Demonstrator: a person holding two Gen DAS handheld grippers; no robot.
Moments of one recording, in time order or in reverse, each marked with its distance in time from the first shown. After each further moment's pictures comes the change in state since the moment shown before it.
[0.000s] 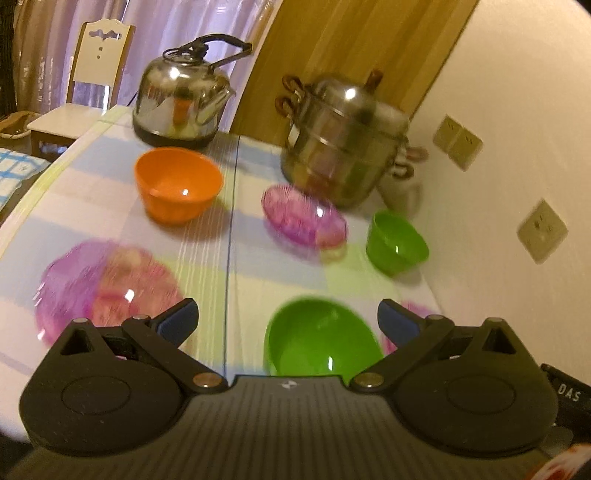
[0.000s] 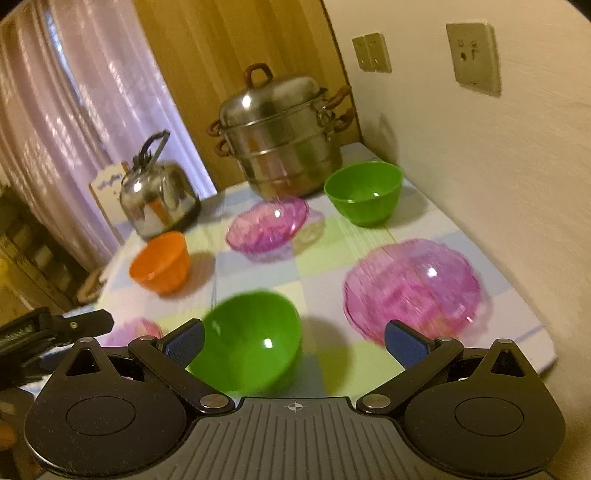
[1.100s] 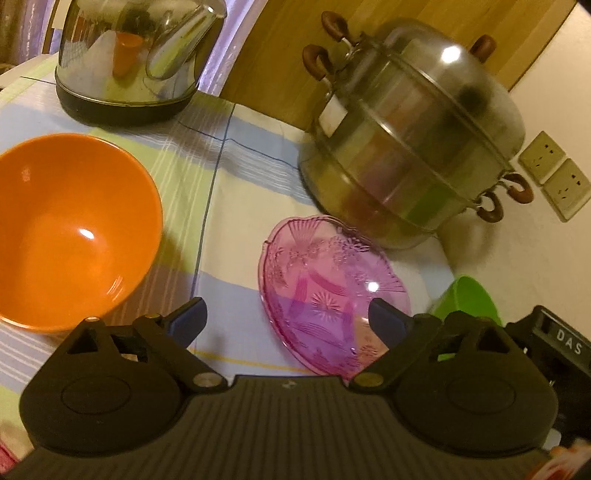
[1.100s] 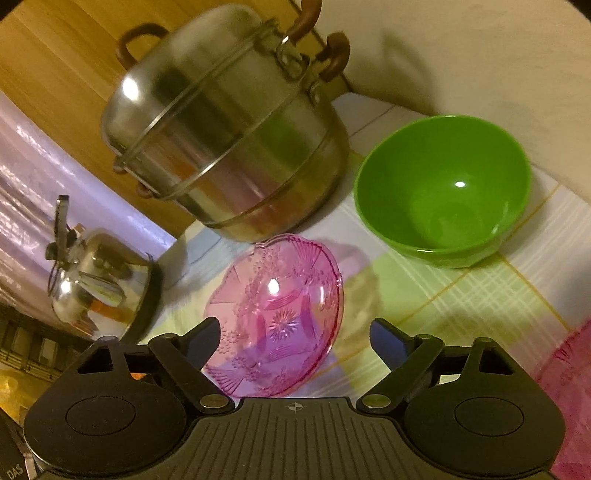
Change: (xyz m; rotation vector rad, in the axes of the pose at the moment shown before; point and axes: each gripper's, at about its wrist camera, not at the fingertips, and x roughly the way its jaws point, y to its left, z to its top) left arm 0.283 0.039 0.105 -0.112 0.122 -0.014; right arm 0.290 -0.025 0.116 0.328 0.129 0.001
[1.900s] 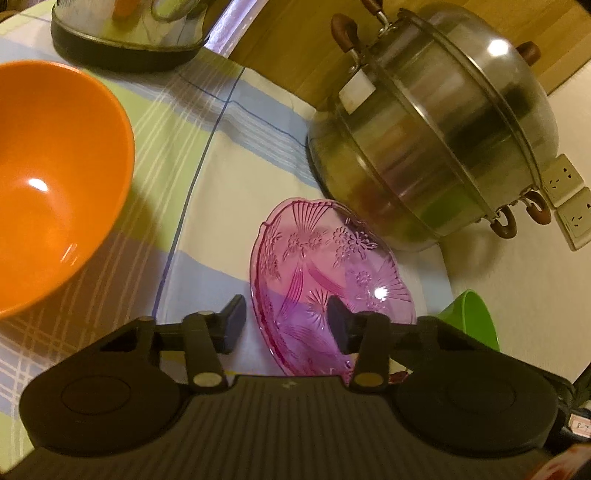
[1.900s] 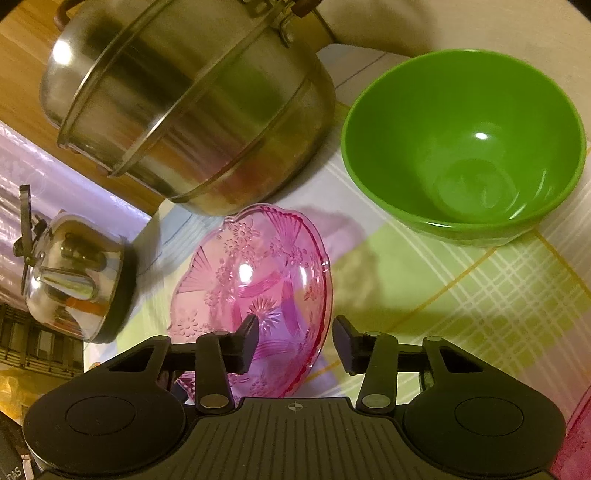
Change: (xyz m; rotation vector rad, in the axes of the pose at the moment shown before) left arm 0.047 0.012 -0.001 -0.124 0.063 -0.064; right arm 0.055 -0.019 0.004 0.047 0.107 -0.011
